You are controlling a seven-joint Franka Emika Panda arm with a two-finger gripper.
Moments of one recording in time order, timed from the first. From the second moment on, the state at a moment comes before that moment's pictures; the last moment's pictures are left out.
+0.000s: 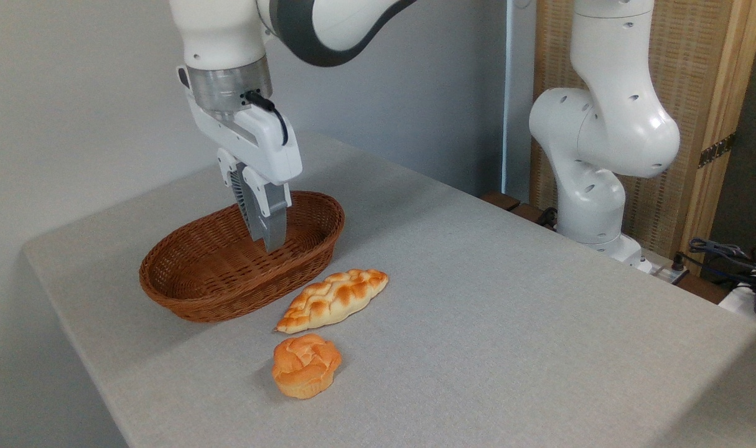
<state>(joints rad) -0.04 -0.01 -0.17 -1.80 -0.07 1.84 0.59</state>
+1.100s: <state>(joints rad) -0.08 -0.14 -0.10 -2.23 -0.07 2.05 0.86</state>
